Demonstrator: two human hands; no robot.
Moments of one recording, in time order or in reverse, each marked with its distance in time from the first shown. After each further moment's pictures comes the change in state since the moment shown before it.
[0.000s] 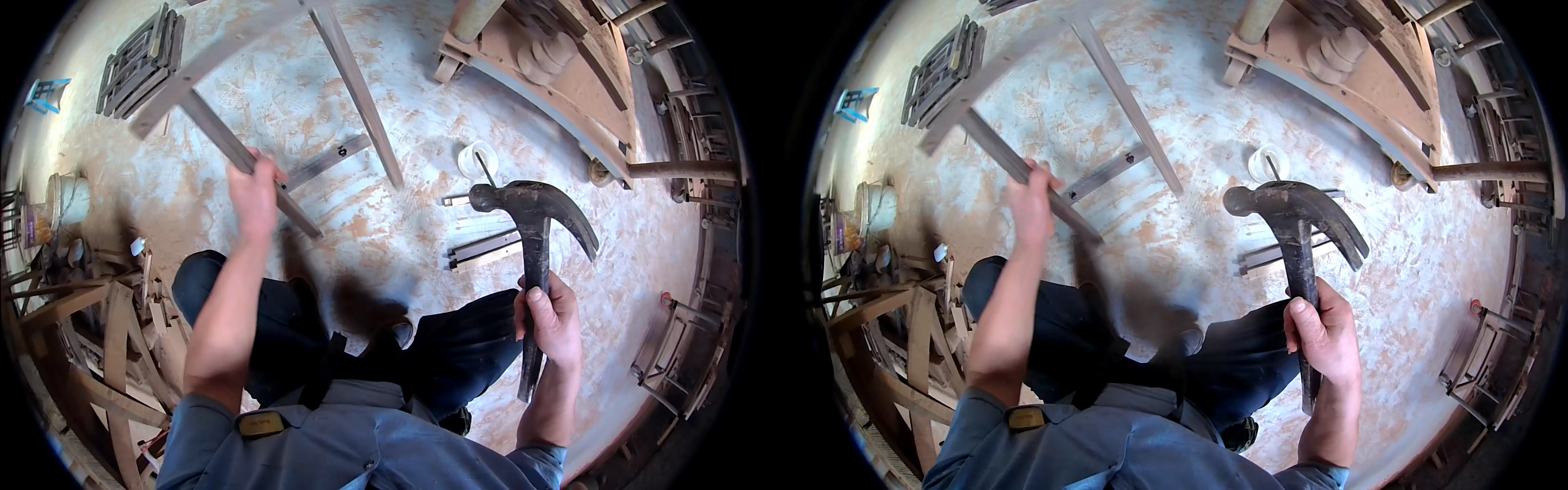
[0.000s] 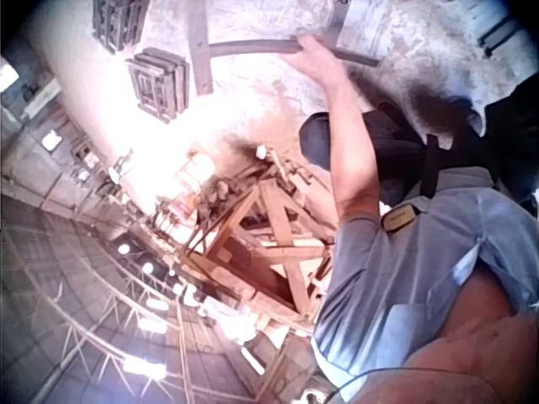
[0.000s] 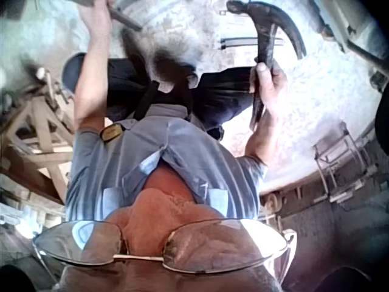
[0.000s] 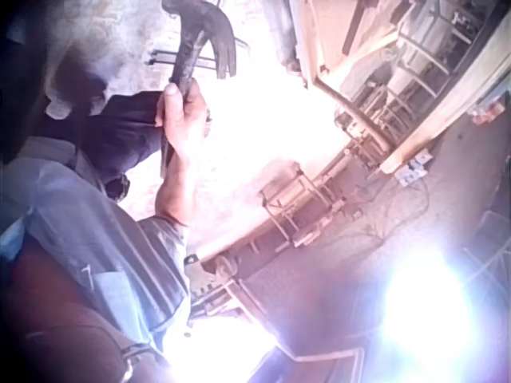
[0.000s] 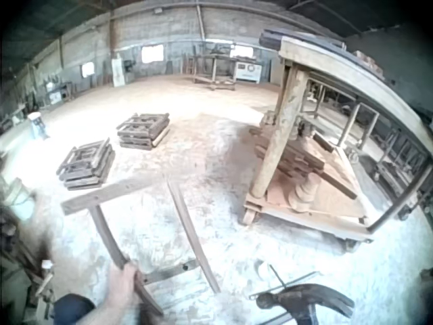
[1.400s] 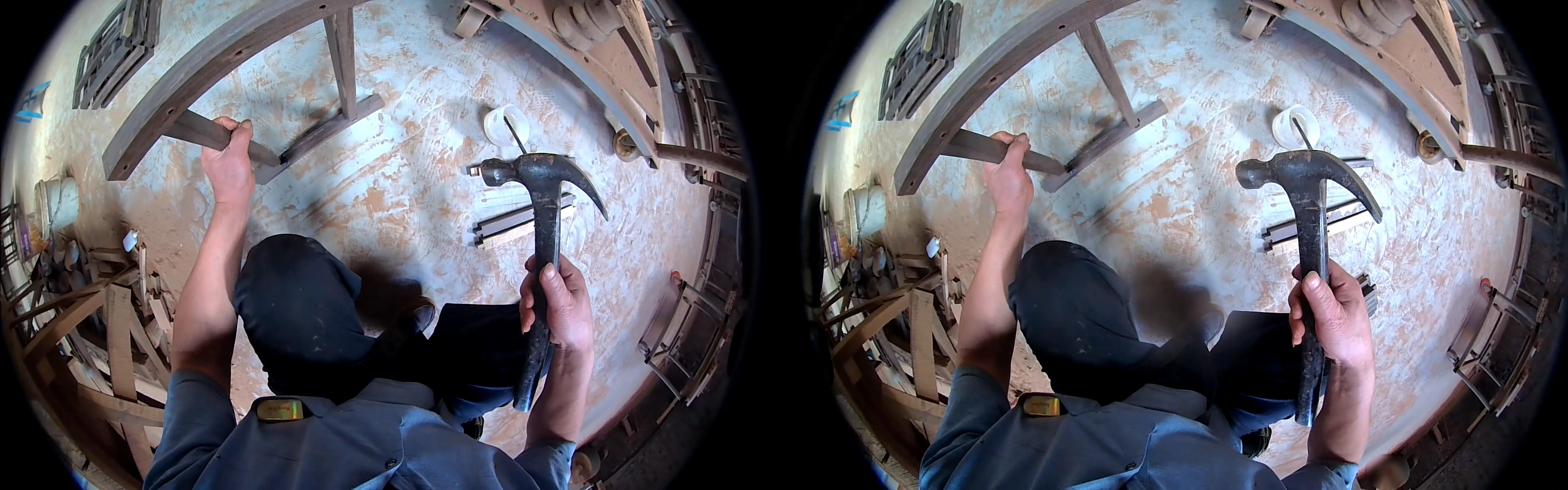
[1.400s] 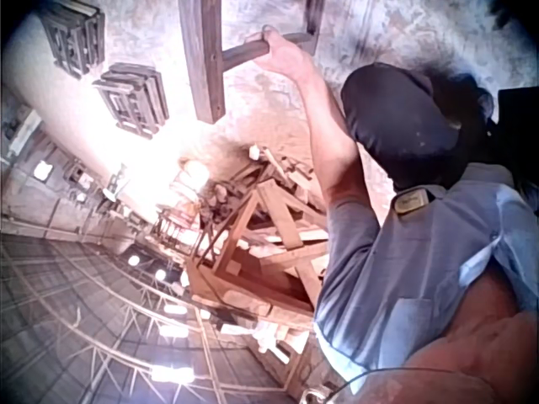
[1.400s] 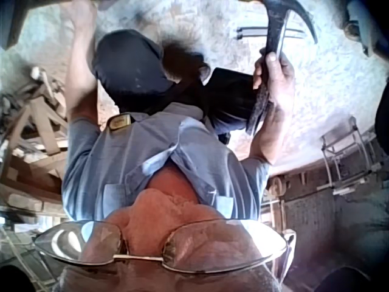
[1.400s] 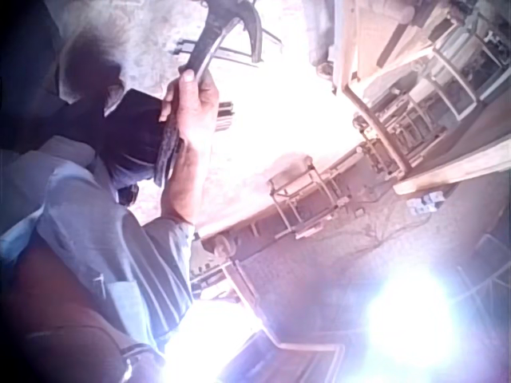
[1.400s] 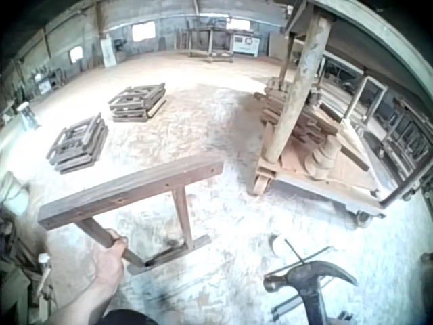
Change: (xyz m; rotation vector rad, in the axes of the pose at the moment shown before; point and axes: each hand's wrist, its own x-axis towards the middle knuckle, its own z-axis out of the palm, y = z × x) left_hand 0.072 -0.084 -0.053 -0.085 -0.043 0.074; right_hand 0.040 0.037 0.045 0.242 0.031 0.225
